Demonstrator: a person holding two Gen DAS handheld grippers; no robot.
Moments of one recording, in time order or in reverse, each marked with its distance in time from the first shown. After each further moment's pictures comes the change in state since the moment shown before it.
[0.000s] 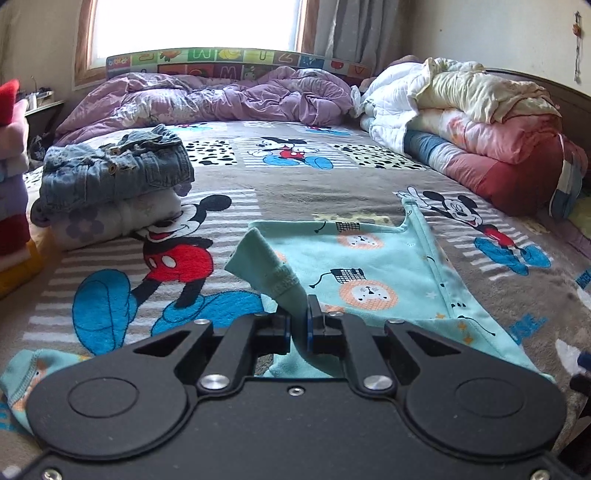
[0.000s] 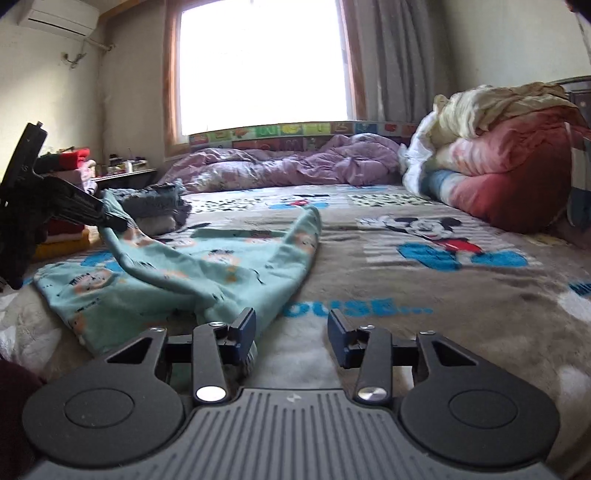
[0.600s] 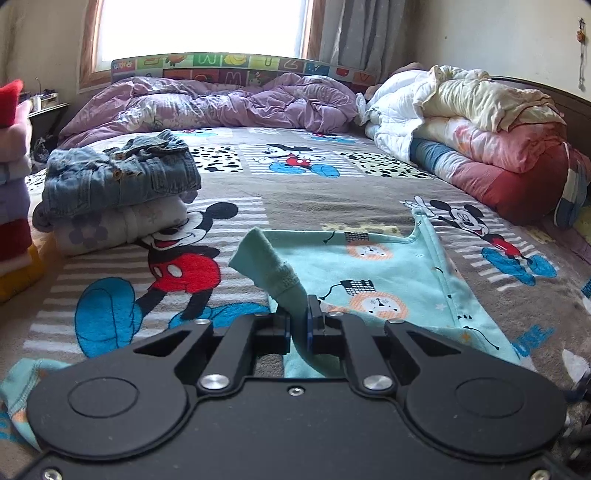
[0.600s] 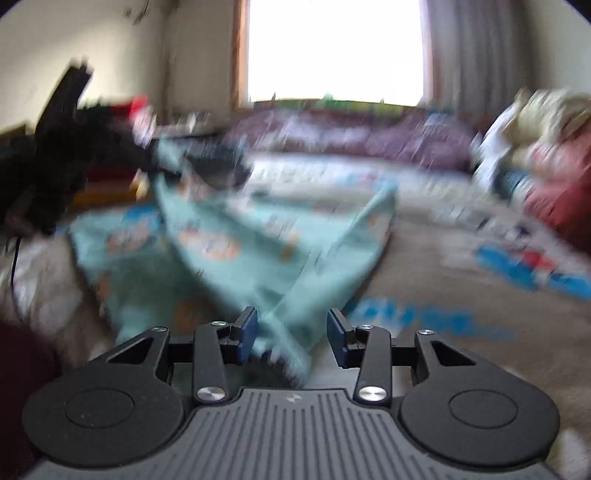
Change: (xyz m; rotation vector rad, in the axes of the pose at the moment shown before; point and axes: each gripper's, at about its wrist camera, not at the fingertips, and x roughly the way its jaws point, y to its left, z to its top) left arm 0.003 0.013 -0.002 -0.037 -0.024 0.004; right arm 0.050 0.024 -0.005 -0.159 0.195 0.188
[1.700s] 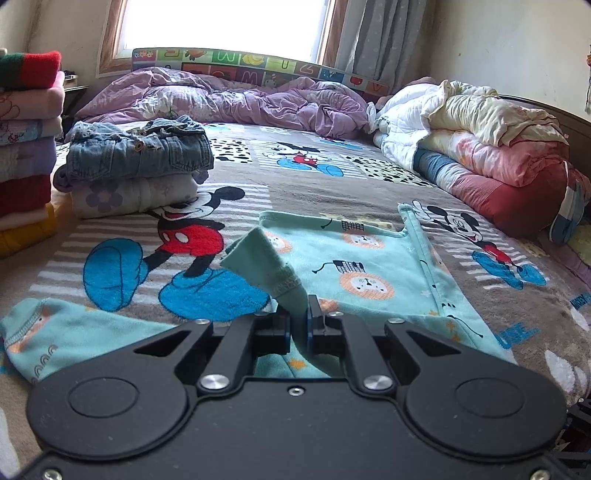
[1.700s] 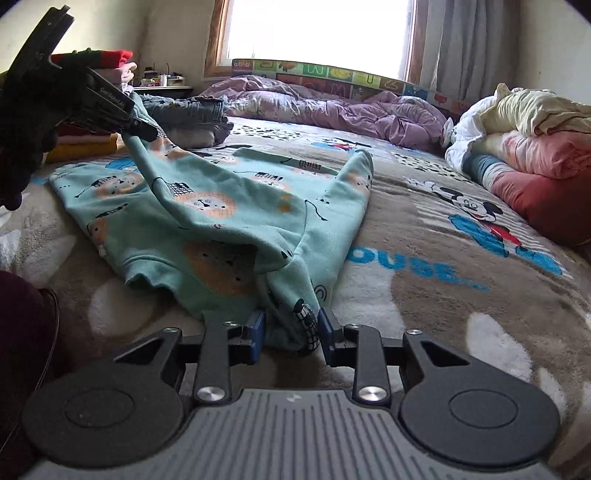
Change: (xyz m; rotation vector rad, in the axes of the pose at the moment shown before) left arm -0.027 -0.003 -0.032 -0.074 -0.016 0.006; right arm -0.018 0.031 -0.015 0.010 0.053 -0.179
